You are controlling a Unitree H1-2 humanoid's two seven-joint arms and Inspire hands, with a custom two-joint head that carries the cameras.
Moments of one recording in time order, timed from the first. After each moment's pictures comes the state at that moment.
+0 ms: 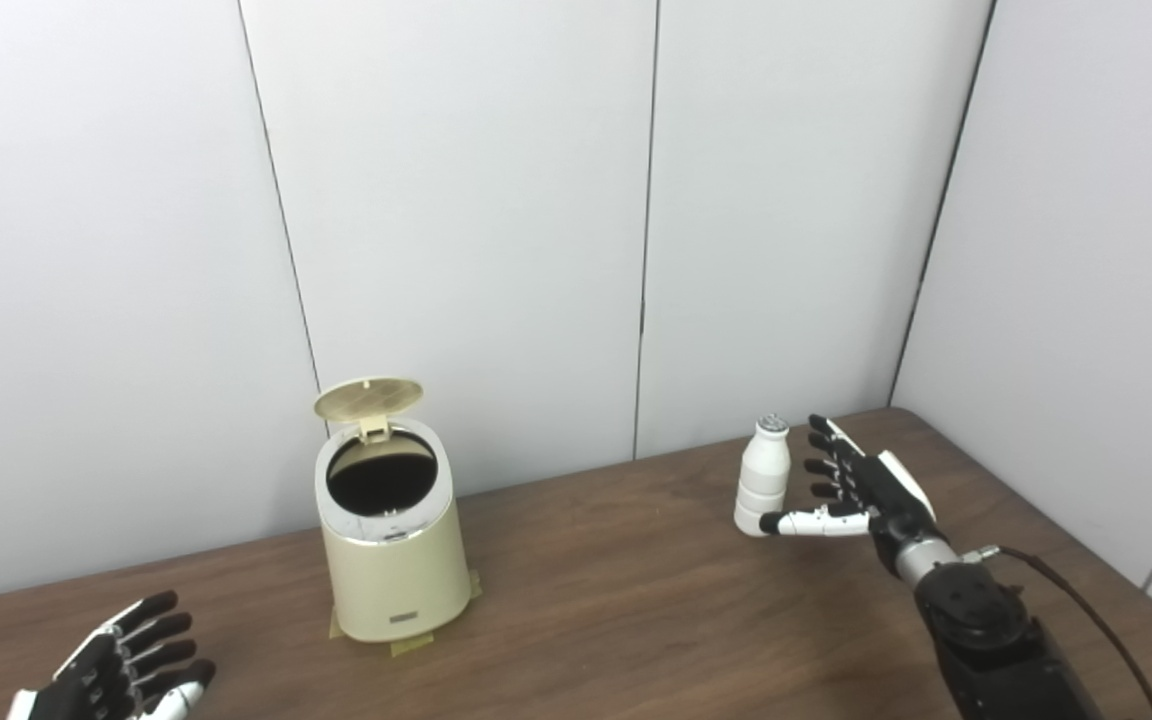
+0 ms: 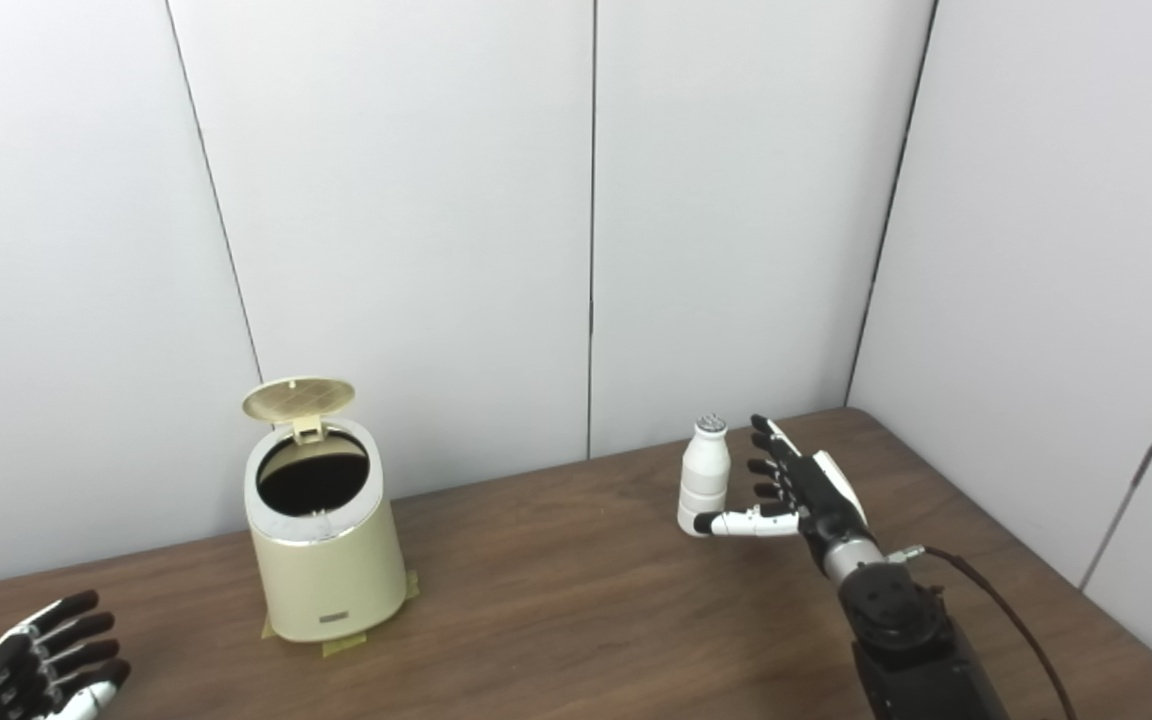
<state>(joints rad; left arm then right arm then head) -0.22 0.18 0.10 0.03 -0.04 0.09 -0.09 -0.34 -0.46 -0.24 0.30 -0.05 0.17 0.04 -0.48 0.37</state>
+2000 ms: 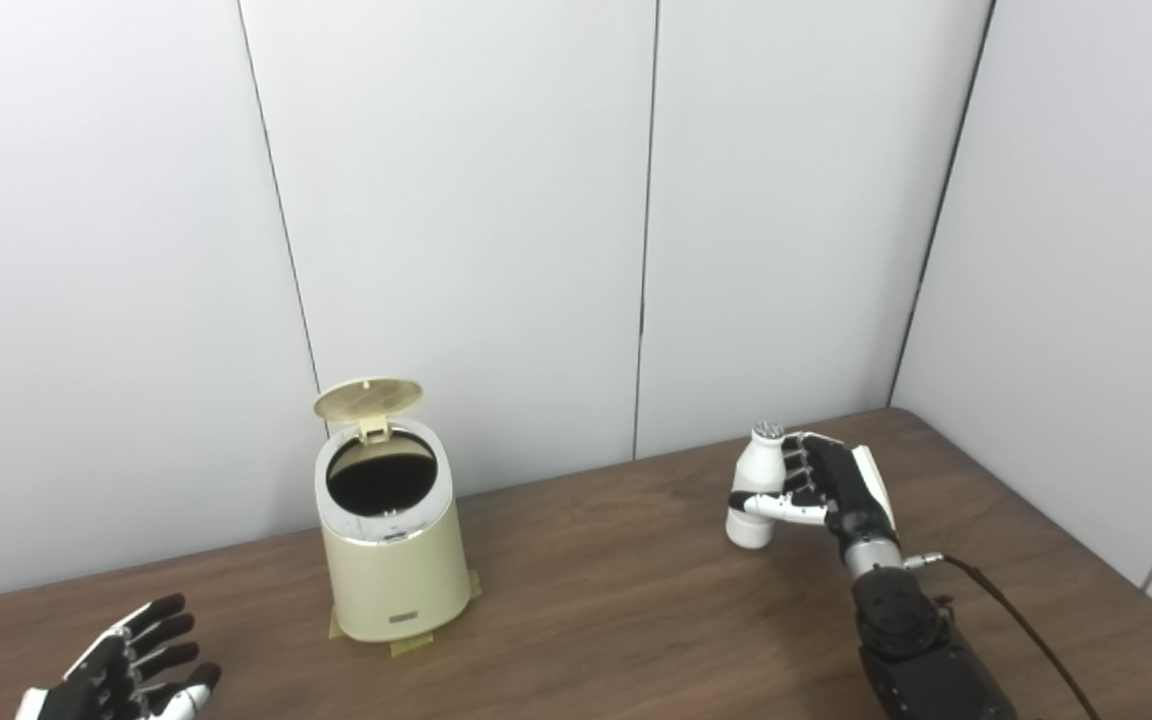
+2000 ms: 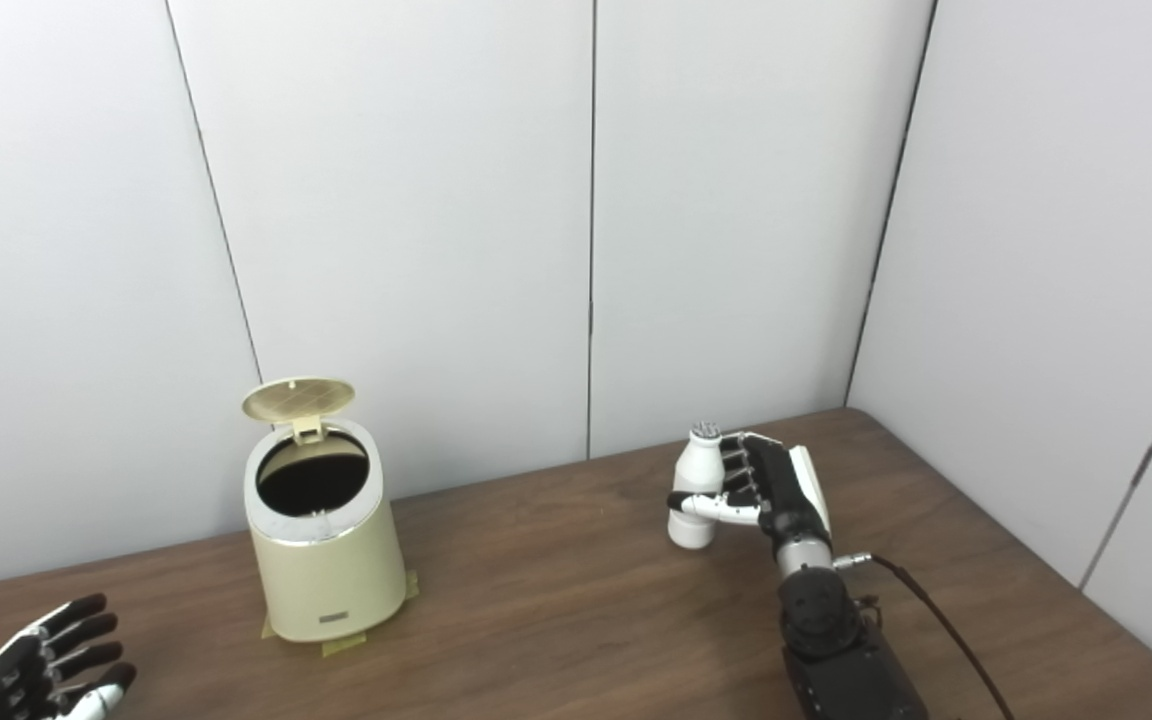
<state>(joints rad) -0.22 0.19 0.07 -0.02 -0.01 0.16 -0.09 -0.48 -0.39 -0.18 0.62 -0.13 -0.11 -0.25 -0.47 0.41</state>
